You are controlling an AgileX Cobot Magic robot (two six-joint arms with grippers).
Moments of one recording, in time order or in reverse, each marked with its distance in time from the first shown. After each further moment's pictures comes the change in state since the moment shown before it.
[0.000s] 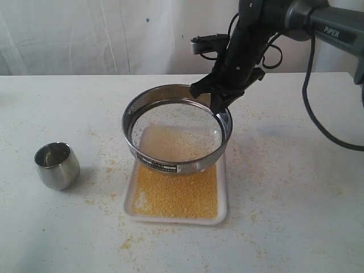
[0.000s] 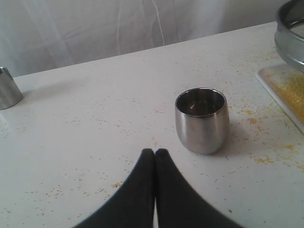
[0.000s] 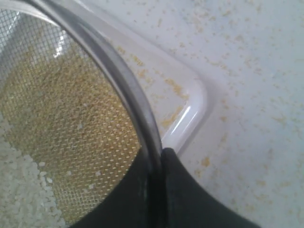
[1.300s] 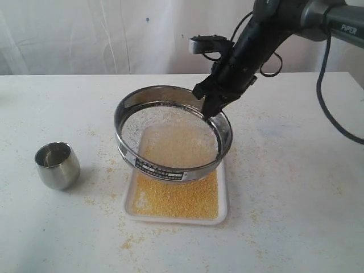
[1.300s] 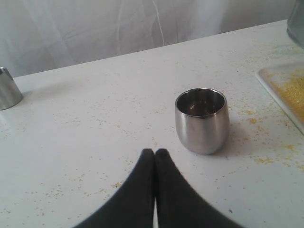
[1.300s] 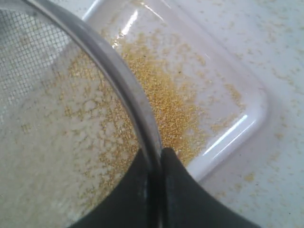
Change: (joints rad) left arm 0.000 0.000 0.000 0.000 0.000 0.000; right arm -0.055 -0.043 0.081 0.197 -0.003 -0.251
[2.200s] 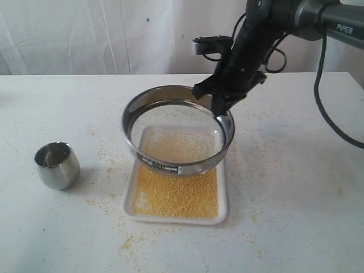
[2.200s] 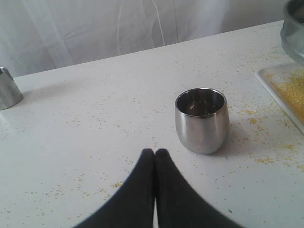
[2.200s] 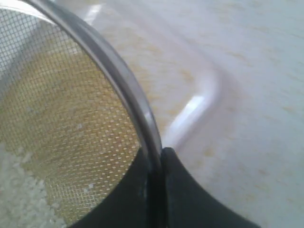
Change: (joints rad) left arm 0.000 0.000 0.000 0.000 0.000 0.000; right arm 0.021 -0.006 0.000 -0.186 -0.041 0.267
